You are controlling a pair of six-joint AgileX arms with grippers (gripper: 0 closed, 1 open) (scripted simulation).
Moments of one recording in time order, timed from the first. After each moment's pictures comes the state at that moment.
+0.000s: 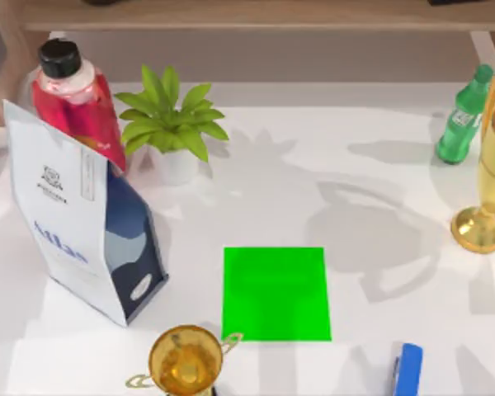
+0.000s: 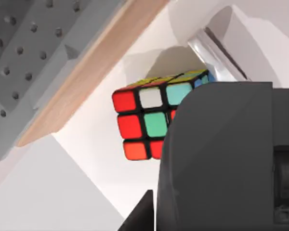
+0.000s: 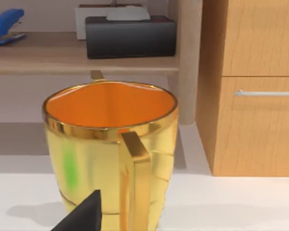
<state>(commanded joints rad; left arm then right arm) 0.04 1.80 1.76 -1.11 -0.17 0.96 0.00 0.00 0.00 0.00 0.00 0.00</state>
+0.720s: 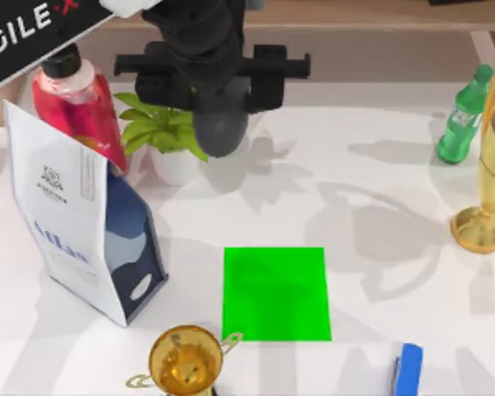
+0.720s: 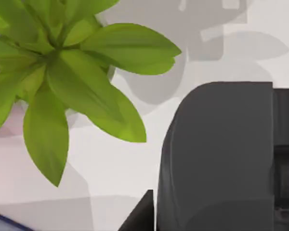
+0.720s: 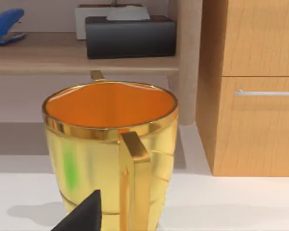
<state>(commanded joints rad) -0.62 1.99 1.89 -1.12 -0.10 -0.45 0.00 0.00 0.00 0.00 0.00 0.00</state>
